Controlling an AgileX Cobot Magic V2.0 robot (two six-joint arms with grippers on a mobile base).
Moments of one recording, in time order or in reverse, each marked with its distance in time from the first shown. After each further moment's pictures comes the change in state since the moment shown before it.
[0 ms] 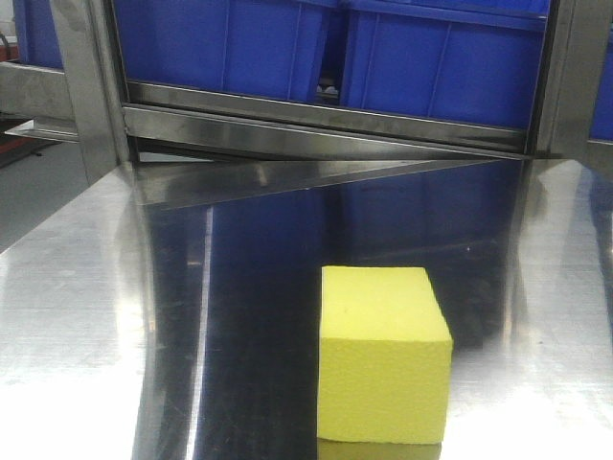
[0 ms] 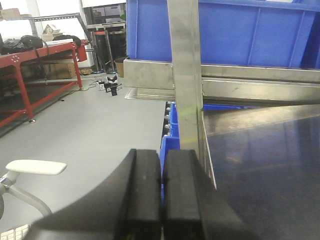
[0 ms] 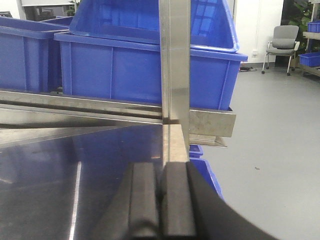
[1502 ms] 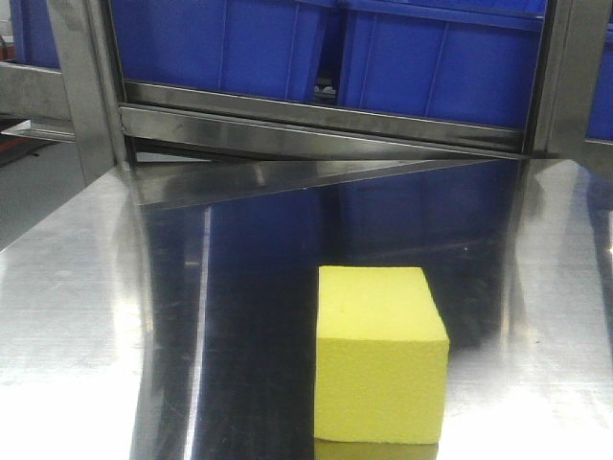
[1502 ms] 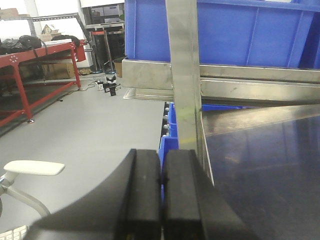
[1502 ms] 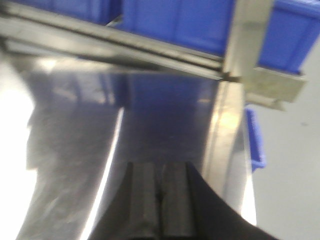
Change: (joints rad) left arm 0.000 0.000 0.000 0.000 0.000 0.000; right arm 0.301 0.366 -0.339 -0.069 0.302 -0.002
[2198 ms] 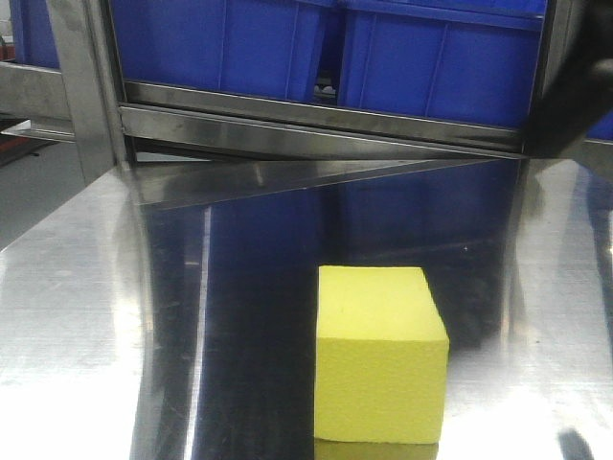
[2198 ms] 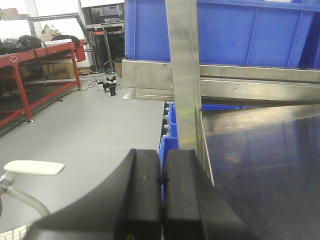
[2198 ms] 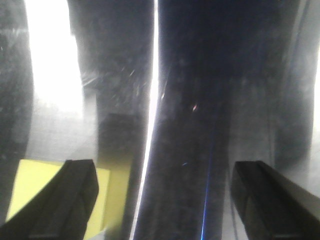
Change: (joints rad) left arm 0.000 0.000 0.000 0.000 0.000 0.000; right arm 0.379 0.675 -0.440 -0.043 0.383 0.611
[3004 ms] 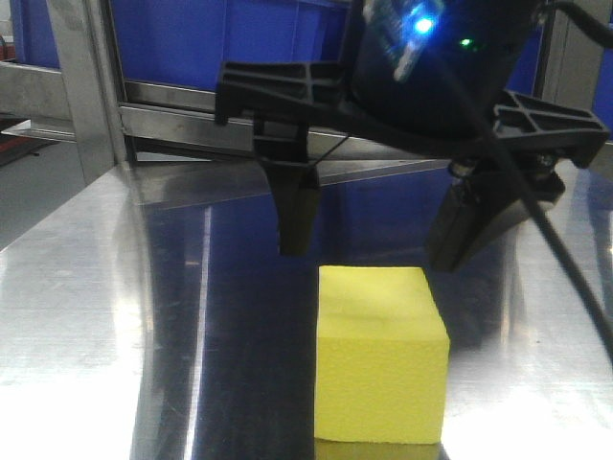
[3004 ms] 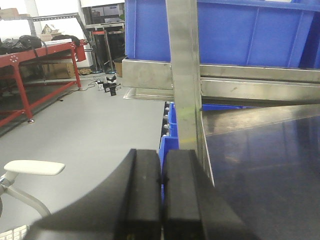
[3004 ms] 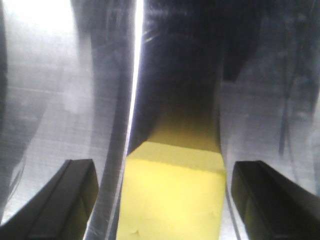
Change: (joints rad) left arm 0.000 0.000 0.000 0.000 0.000 0.000; right arm 0.285 0.474 -0.331 -0.012 0.139 0.256
